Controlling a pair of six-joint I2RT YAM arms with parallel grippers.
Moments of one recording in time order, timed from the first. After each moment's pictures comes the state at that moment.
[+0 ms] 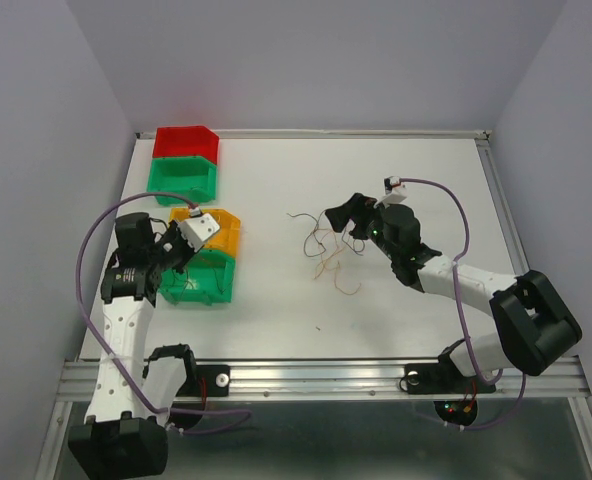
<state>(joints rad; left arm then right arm) 0.10 0.82 0.79 -0.65 0.54 0.85 0.56 1.40 0.65 0.55 0.08 0.68</state>
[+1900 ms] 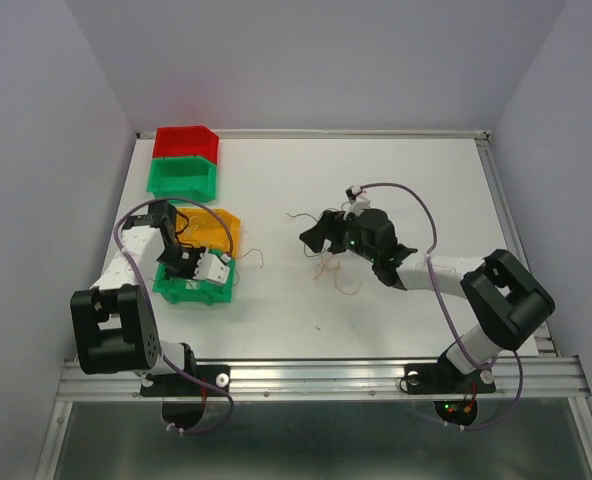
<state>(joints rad) 0.08 1.38 0.92 -1.07 0.34 1.89 0.64 1.56 0.70 0.59 -0.14 0.62</state>
